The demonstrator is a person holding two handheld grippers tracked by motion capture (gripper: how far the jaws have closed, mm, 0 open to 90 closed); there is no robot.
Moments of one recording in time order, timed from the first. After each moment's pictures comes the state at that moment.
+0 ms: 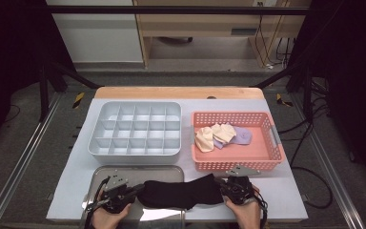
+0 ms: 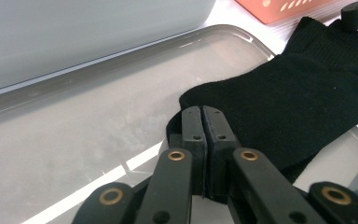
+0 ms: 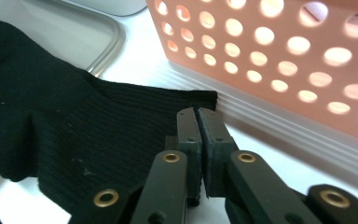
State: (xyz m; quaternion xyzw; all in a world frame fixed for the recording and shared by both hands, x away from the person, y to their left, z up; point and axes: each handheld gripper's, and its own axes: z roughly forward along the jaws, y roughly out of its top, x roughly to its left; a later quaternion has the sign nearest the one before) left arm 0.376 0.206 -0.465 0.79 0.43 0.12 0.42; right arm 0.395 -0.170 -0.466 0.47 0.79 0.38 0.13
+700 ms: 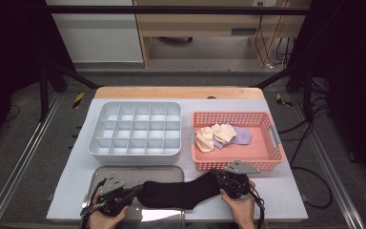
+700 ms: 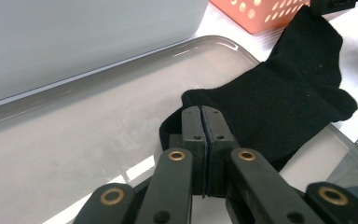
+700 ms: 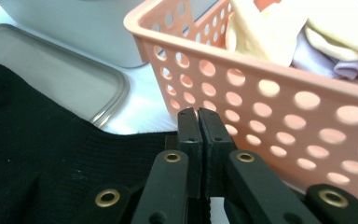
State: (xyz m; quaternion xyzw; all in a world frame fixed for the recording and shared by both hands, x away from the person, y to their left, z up) left arm 0.366 0.210 -0.457 0.79 0.42 0.12 0.44; right arm 0.407 -0.163 -0.465 0.44 0.76 0.45 0.18
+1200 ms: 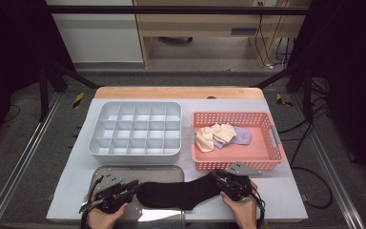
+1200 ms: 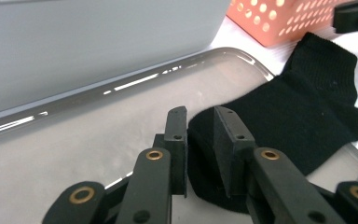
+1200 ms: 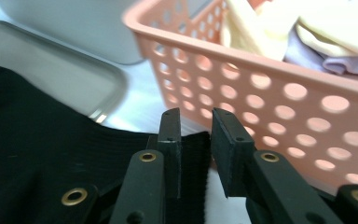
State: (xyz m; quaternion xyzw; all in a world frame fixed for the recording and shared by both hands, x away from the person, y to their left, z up) left arm 0.376 0.216 -0.457 0.77 0.44 0.13 0.45; right arm 0.398 -0.164 -0.460 0.44 0.76 0.44 0.18
